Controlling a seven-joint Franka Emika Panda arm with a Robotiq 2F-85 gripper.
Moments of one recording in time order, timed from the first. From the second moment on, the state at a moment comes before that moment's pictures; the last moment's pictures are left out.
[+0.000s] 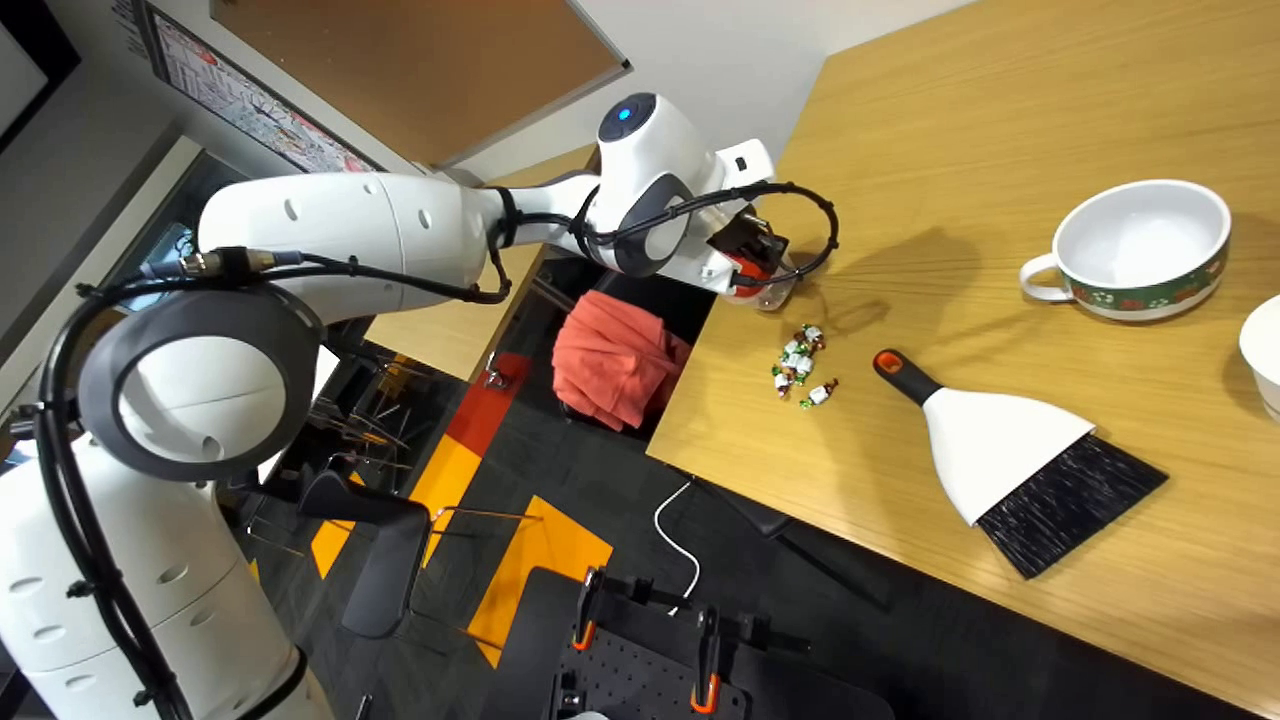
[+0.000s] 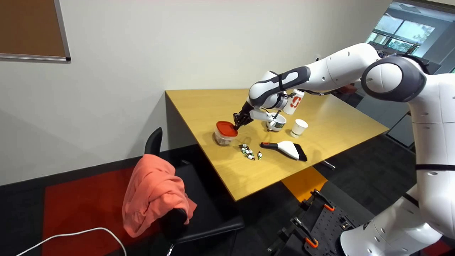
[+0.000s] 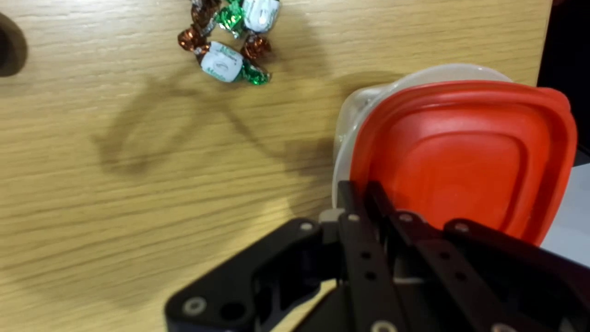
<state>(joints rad) -0.17 0.72 -0.02 -1.74 0.32 2.61 -0.07</state>
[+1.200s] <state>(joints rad) -0.23 0.67 -0.03 -1.74 0.32 2.61 -0.03</state>
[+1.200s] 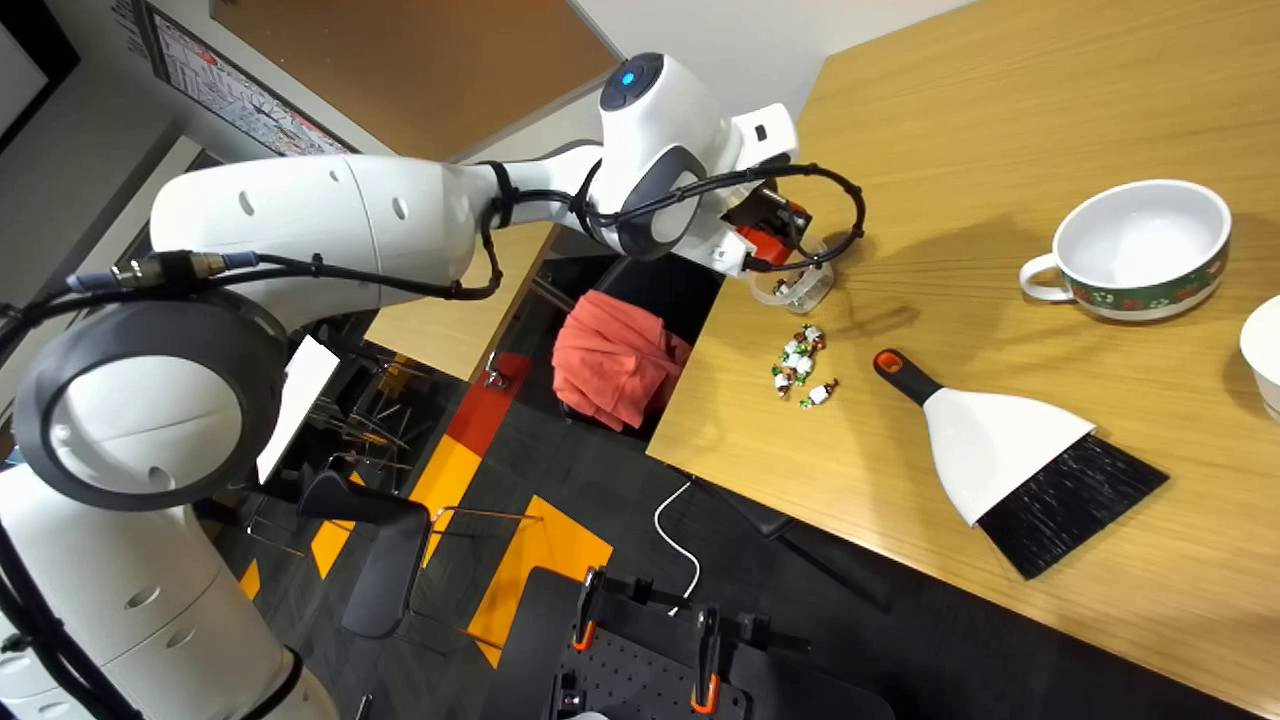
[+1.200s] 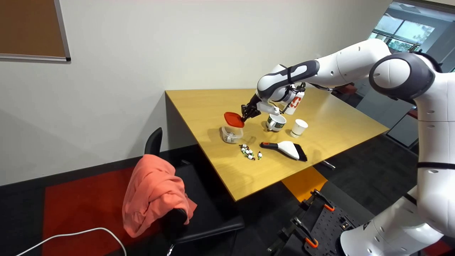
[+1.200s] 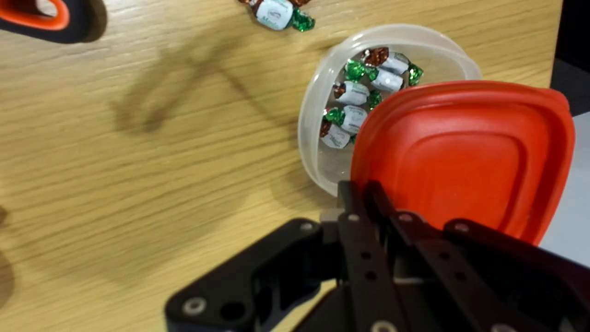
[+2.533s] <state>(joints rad) -0.29 1.01 -0.11 -1.17 0.32 2.35 0.23</state>
